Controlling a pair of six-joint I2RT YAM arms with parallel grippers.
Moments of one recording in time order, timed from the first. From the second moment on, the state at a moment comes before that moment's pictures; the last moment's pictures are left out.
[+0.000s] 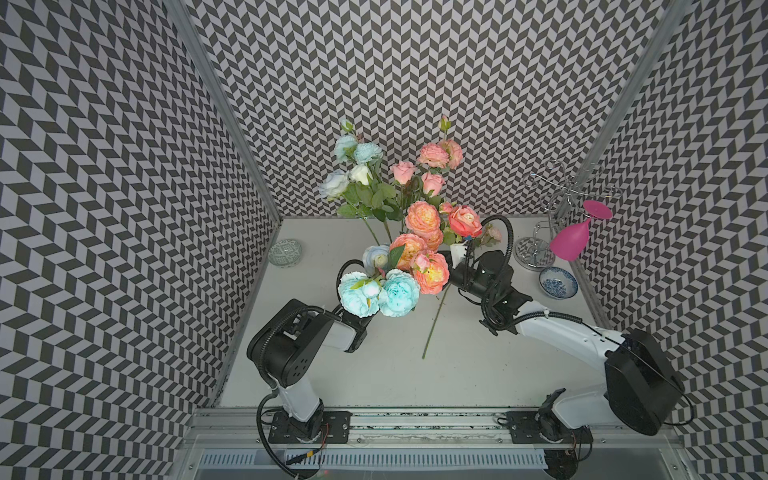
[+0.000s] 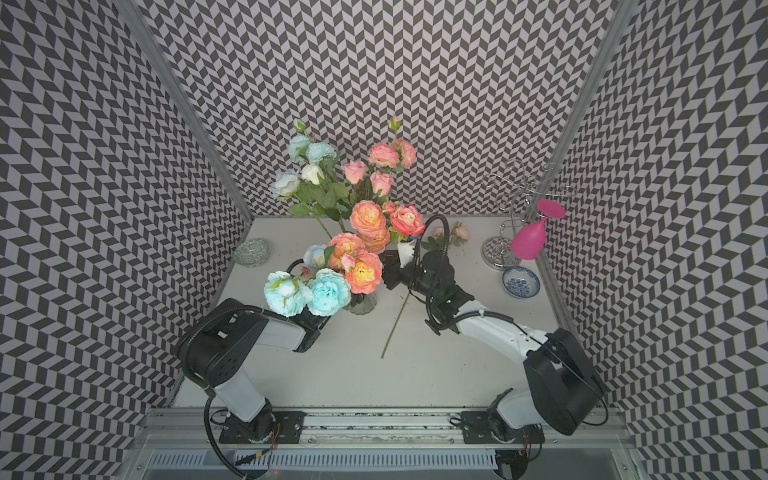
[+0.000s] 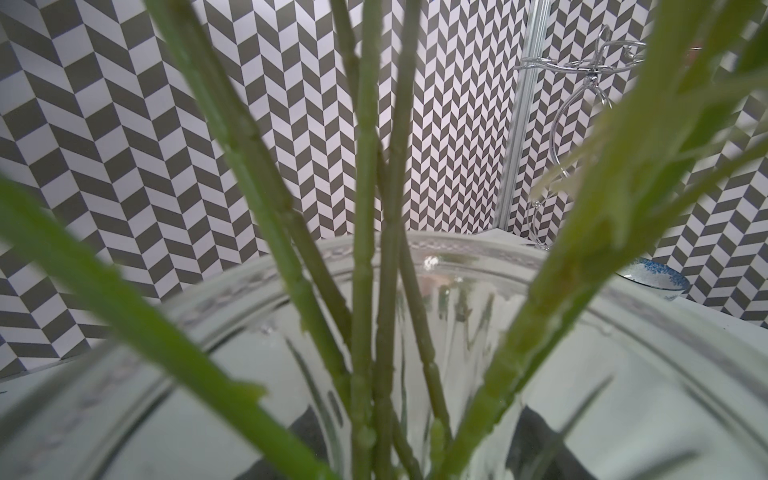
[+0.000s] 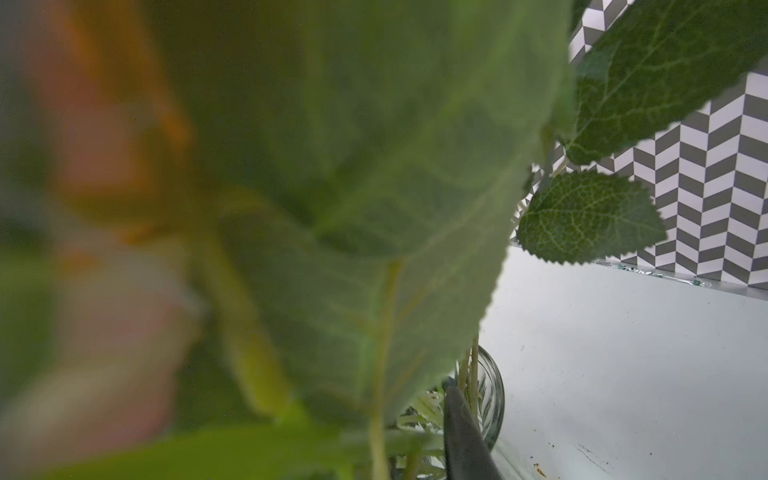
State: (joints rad) left arm -0.52 1.72 0.50 1.24 0.19 -0.04; right arm 0.64 1.44 0.88 0.56 -0.34 0.39
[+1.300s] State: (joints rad) left arm -0.52 1.72 0.51 1.23 0.19 -0.04; right arm 0.56 0.84 0.84 0.31 0.26 0.30
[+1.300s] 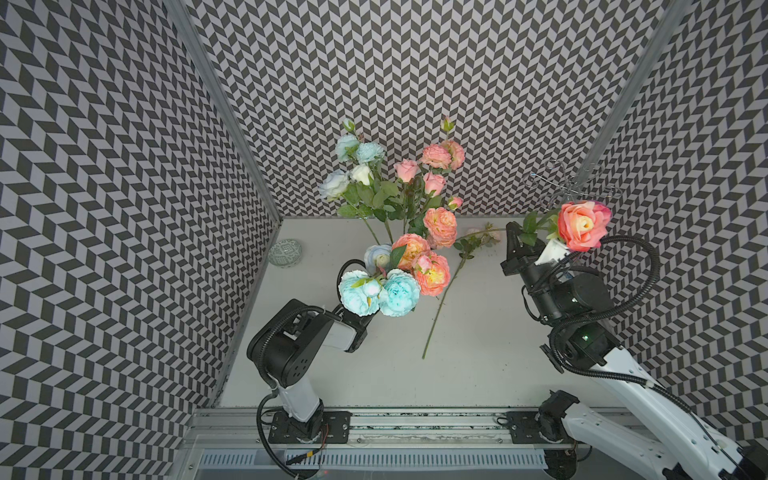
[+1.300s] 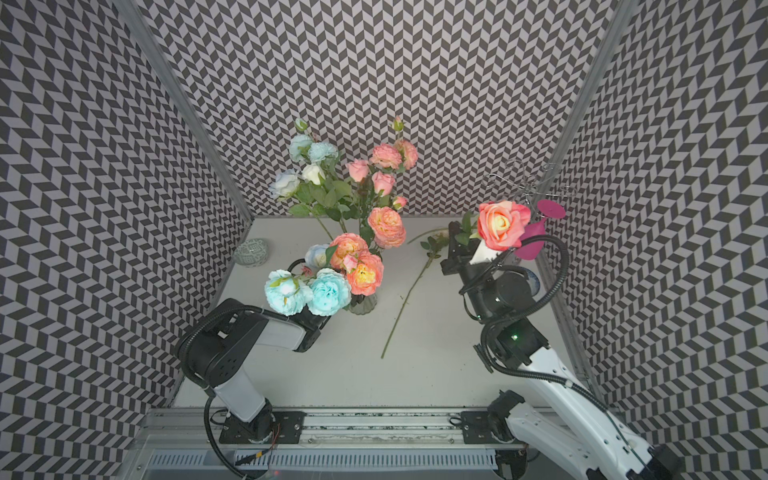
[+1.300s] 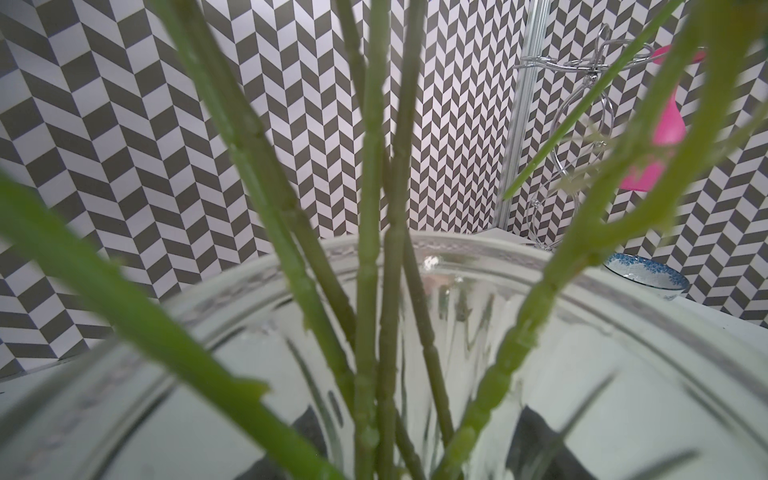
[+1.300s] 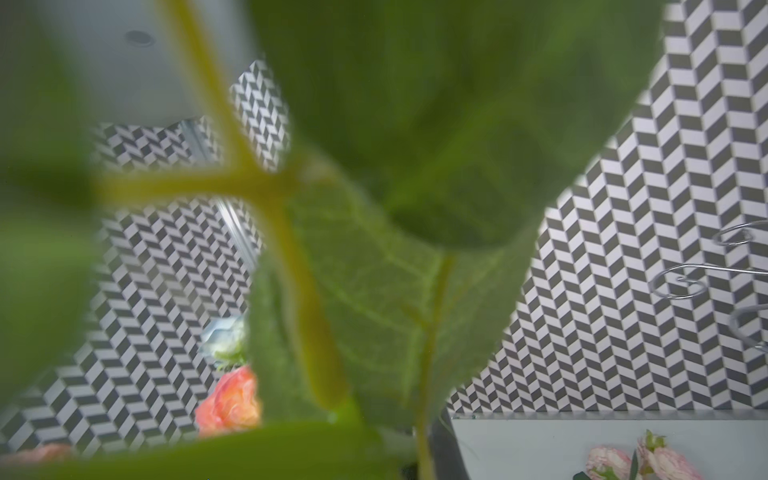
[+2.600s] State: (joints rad) left arm -0.52 1.72 0.51 1.22 0.19 -0.04; right arm 0.32 1.40 1.19 -0.36 -0.37 0.49
